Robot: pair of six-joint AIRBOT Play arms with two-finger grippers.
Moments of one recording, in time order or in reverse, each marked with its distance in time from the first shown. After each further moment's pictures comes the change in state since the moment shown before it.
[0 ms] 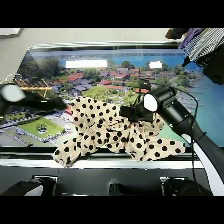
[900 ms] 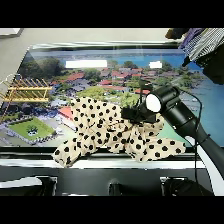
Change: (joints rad) left arm 1.020 -0.406 0.415 -0.003 0.067 0.405; right arm 0.000 0.022 -0.001 -0.005 0.056 -0.021
